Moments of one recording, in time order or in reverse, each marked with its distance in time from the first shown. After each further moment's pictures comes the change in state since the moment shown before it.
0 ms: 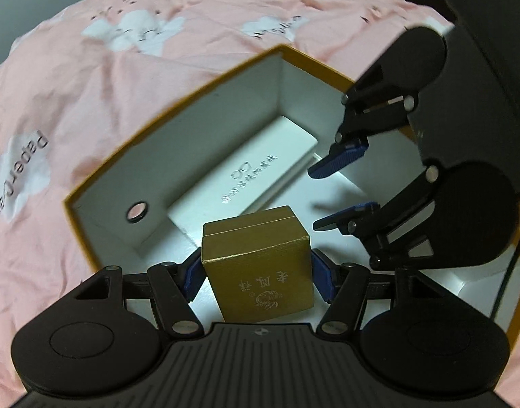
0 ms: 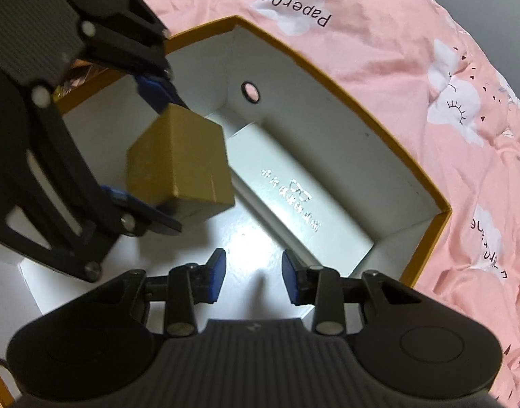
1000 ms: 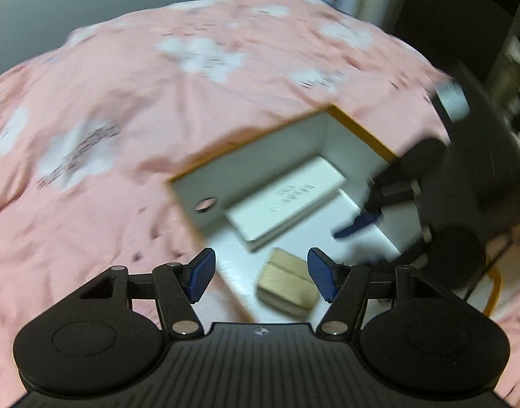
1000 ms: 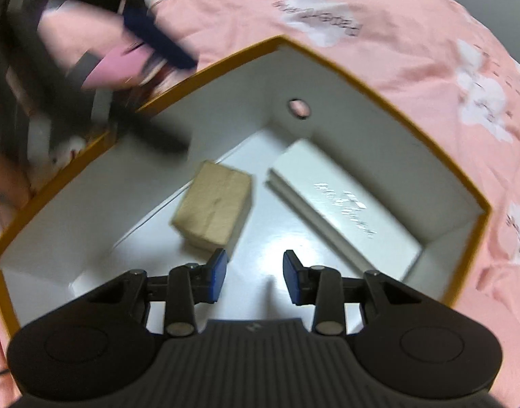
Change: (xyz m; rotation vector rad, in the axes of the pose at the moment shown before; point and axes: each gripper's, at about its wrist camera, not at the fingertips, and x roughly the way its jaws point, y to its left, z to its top) left arm -0.080 0.039 -0.032 -0.253 -0.139 0.069; right arm -0.008 0.028 0.006 0.022 -0.037 0.137
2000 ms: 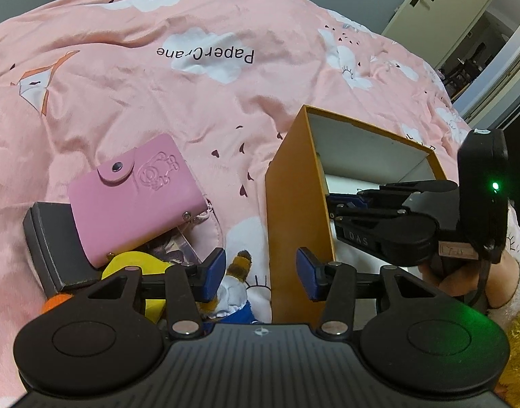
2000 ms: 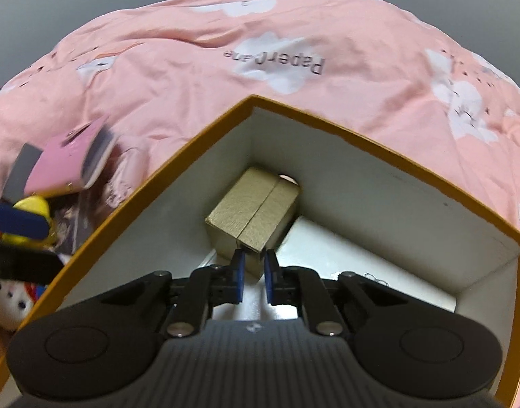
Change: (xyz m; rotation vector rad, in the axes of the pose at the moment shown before) left arm -0.008 0.042 -0.086 -0.575 -0.069 0.068; right arm 0.043 0.003 0.045 0.255 -0.202 -0.110
